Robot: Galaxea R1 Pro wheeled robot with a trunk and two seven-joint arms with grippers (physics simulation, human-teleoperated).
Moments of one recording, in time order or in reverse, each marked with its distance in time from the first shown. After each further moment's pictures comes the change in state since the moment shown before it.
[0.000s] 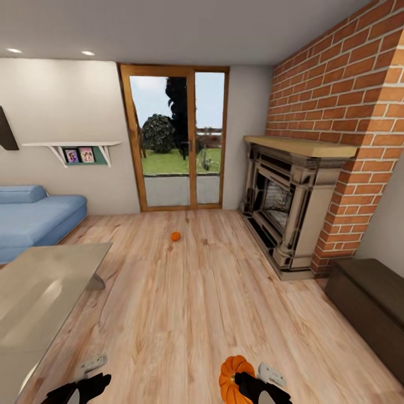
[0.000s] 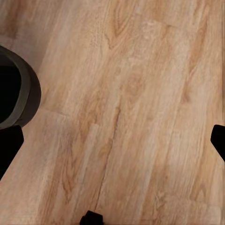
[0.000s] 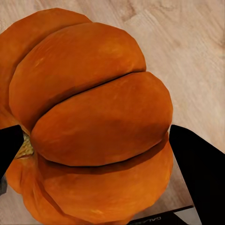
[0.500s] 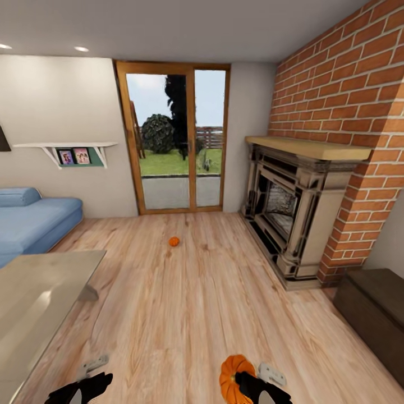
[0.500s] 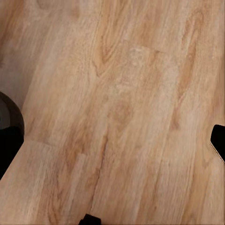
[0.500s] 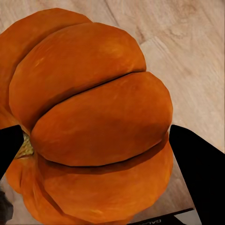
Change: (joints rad) left arm 0.000 -0.009 0.000 0.001 -0.003 -0.019 0.001; right arm 0.000 -0.001 0.001 0.000 0.002 -0.011 0.000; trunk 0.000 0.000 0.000
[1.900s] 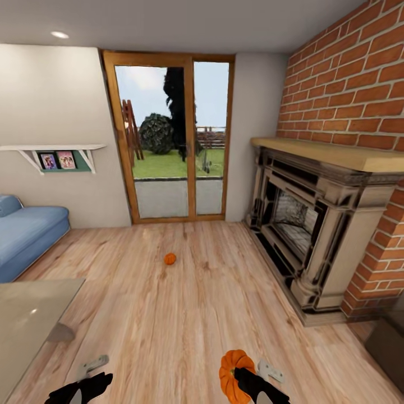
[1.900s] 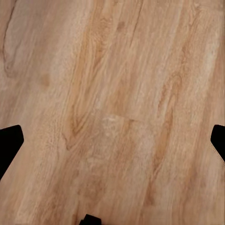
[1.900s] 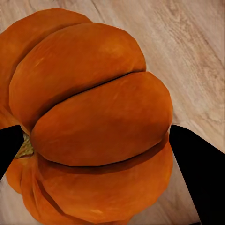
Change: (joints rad) left arm 0.000 0.000 0.000 0.000 -0.002 -0.001 0.000; right arm 0.000 0.007 0.010 0.000 0.002 -0.066 0.000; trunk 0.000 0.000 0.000
